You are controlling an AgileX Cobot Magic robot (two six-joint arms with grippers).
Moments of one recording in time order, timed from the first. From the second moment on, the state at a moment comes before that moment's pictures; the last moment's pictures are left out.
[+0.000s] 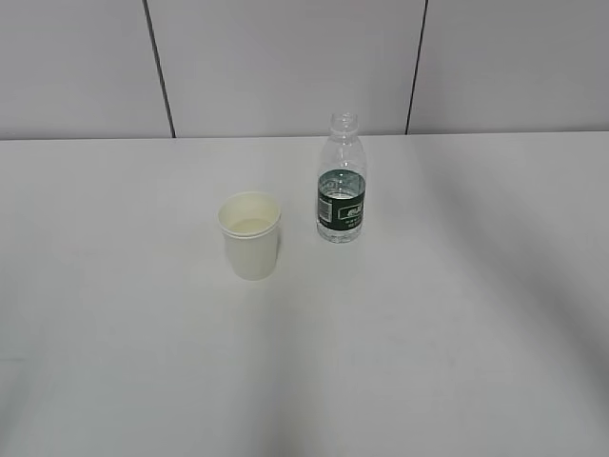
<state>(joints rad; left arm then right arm) -0.08 -0.02 -0.53 -0.10 1.12 0.02 0.28 1.43 -1.21 1.82 0.08 -1.89</state>
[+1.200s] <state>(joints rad) -0.08 -0.02 -0.53 -0.10 1.12 0.02 0.28 1.33 -1.22 -0.29 0.55 0.29</state>
